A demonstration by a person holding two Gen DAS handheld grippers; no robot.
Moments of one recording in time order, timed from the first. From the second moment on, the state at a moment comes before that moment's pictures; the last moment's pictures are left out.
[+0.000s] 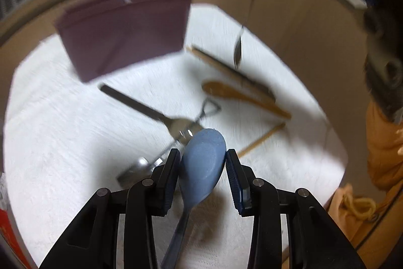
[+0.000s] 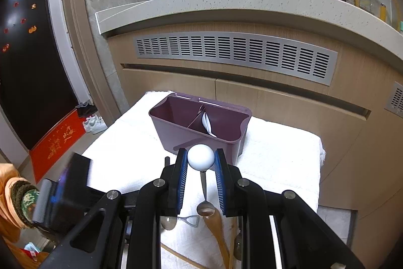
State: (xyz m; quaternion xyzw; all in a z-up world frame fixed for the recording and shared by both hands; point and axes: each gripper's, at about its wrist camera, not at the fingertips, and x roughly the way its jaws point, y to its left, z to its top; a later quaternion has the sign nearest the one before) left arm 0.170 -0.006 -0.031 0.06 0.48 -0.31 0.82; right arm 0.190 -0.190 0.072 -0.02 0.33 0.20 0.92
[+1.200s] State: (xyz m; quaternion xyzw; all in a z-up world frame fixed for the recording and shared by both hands) left arm 0.327 0.032 0.086 -0.06 0.30 -0.23 0.92; right arm 0.326 -0.160 0.079 -0.03 0.33 0.18 0.92
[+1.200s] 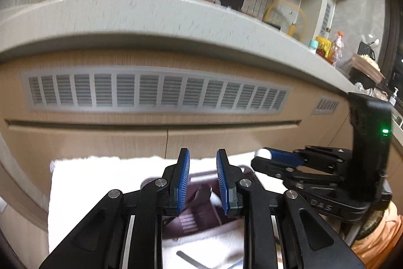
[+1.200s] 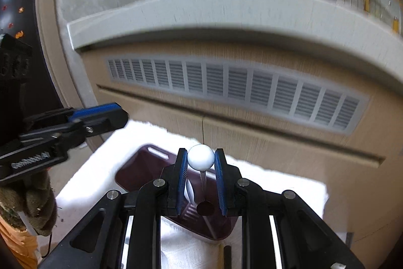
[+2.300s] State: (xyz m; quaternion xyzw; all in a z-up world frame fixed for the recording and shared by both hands) left arm 0.217 -0.006 -0.059 -0.11 0.46 -0.29 0.83; right arm 0.204 -0.192 -0.036 -0.06 0.44 0.17 0.88
